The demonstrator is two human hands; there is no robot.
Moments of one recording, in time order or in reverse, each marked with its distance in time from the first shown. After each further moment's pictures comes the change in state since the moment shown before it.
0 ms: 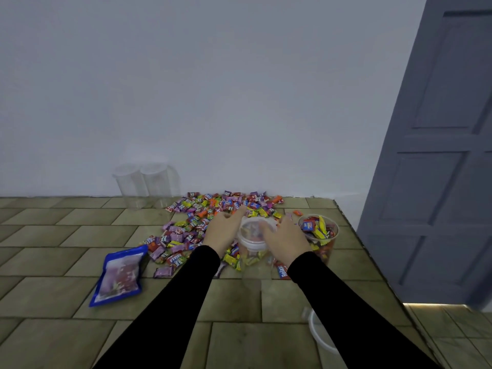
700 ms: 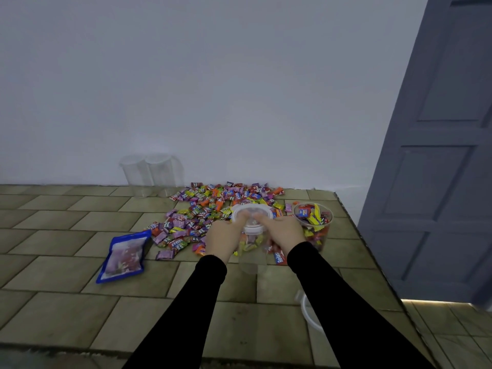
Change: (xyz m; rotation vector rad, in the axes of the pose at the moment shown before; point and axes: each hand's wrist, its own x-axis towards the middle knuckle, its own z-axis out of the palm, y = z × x) left_hand -0.047 -0.013 0.019 0.087 0.159 -0.033; right_hand -0.009 0.020 0.006 0.518 -0.049 0.074
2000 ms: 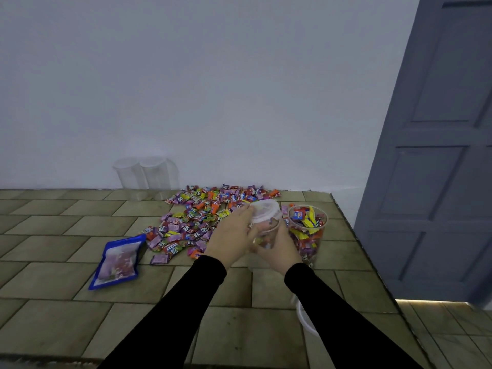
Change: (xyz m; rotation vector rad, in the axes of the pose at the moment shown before) left_hand 0.001 0.011 0.010 0.572 -0.113 0.679; right_hand 0.015 0.055 0.002 -0.006 -0.122 -0.240
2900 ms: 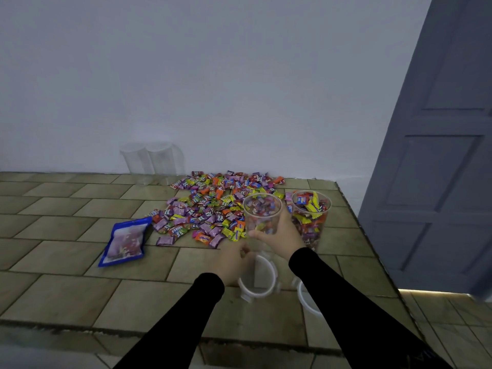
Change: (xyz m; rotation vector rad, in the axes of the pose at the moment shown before) left_hand -0.058 -0.042 0.062 -0.318 -0.283 -0.375; right_hand -0.010 -0.010 -0.005 -0.055 -0.075 0.036
